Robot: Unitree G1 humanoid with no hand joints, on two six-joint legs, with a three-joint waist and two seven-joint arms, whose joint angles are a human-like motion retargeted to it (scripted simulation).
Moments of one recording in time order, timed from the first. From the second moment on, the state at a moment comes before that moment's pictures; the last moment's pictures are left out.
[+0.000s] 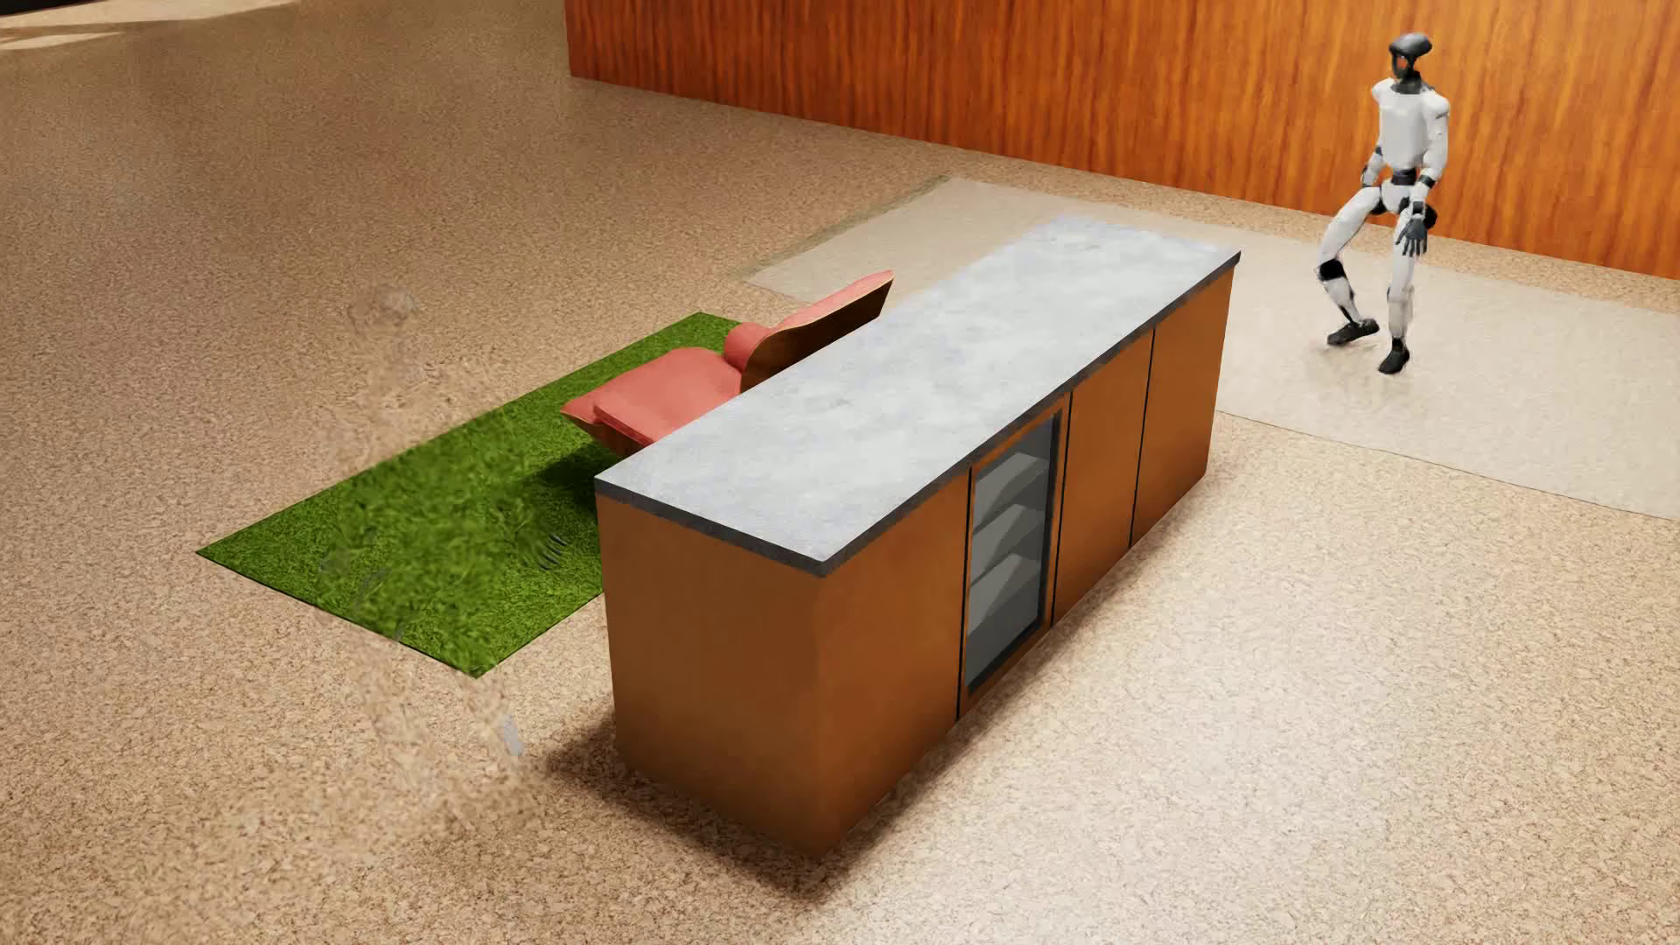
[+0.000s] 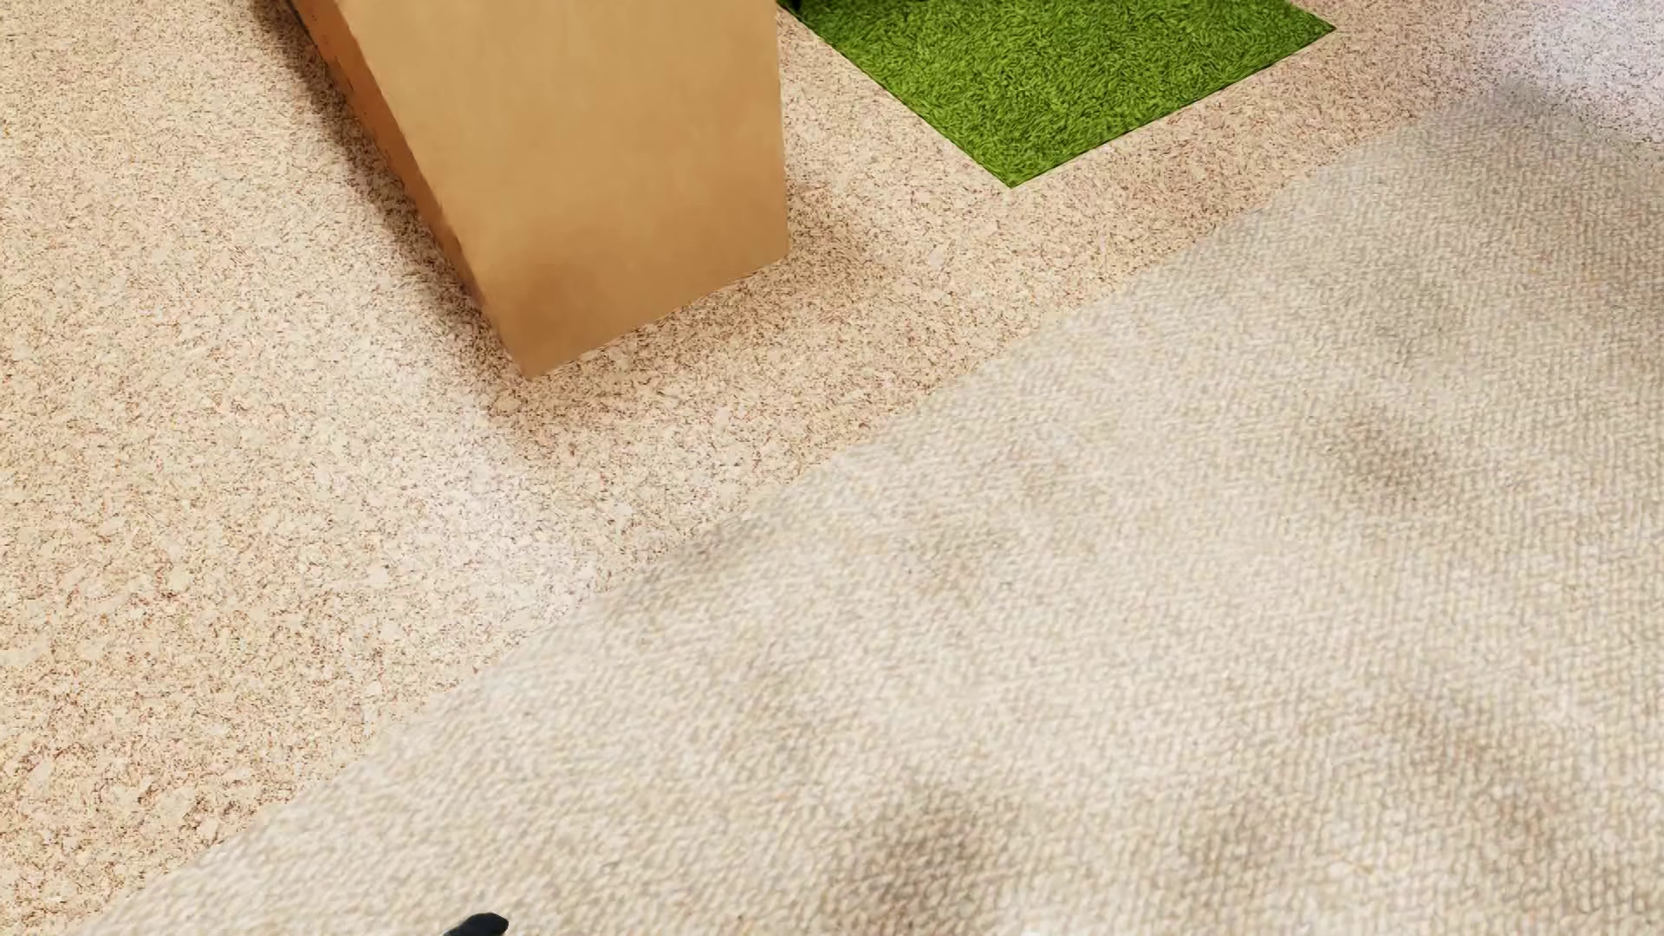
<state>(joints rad) -0.05 -0.38 -0.04 0.05 -0.42 -0.03 0.51 -0.36 0.12 0.45 1.01 0.05 0.40 -0.41 -0.17 0.09 -0.12 0.05 -0.05 0.10 0.02 0.75 0.76 0.83 -1.14 0.45 0.36 -0.07 0.34</state>
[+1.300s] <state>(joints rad) -0.07 -0.60 -0.06 -0.14 -0.15 -0.03 0.23 -0.05 0.20 0.43 0.92 0.13 0.35 -0.37 0.04 0.05 -0.06 0.19 -0.02 -0.06 0.12 0.36 0.82 0.79 -1.38 0.18 0.26 -0.06 0.24</state>
